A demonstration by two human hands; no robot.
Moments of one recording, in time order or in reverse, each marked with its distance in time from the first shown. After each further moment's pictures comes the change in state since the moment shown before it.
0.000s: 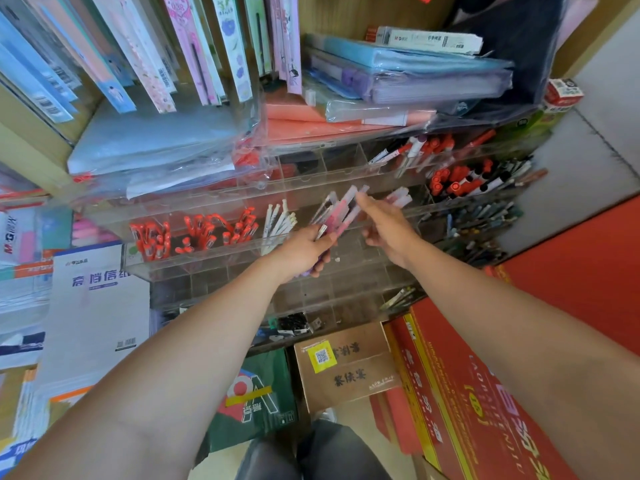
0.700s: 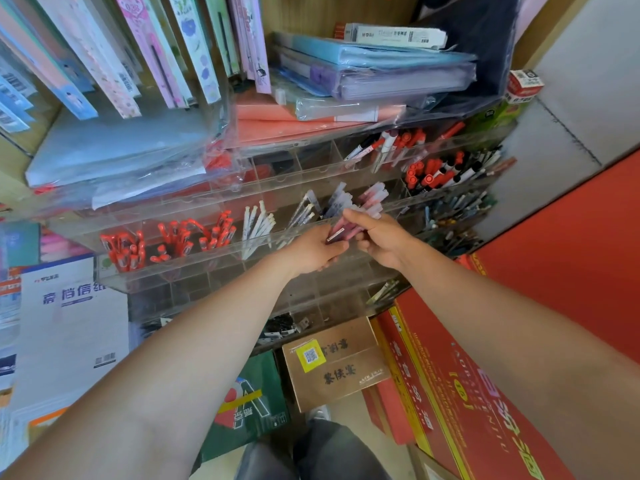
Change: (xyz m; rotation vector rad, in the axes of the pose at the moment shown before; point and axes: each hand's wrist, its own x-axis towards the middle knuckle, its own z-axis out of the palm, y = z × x) left_hand 0.025 0.009 0.030 0.246 -0.116 0.132; right_hand -0.014 0.007 -0.018 0.236 0.004 0.126
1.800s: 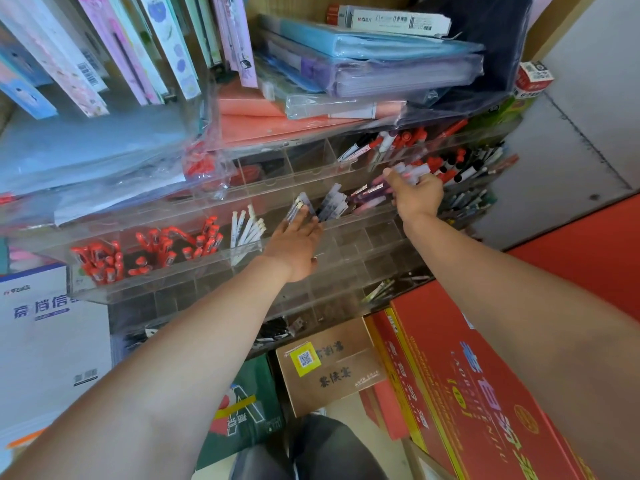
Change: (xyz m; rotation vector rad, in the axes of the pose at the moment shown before) left_hand 0.036 -0.030 -0.018 1.042 -0.044 0.000; right_hand 0.041 -0.044 -0.030 -0.188 0.697 -0.381
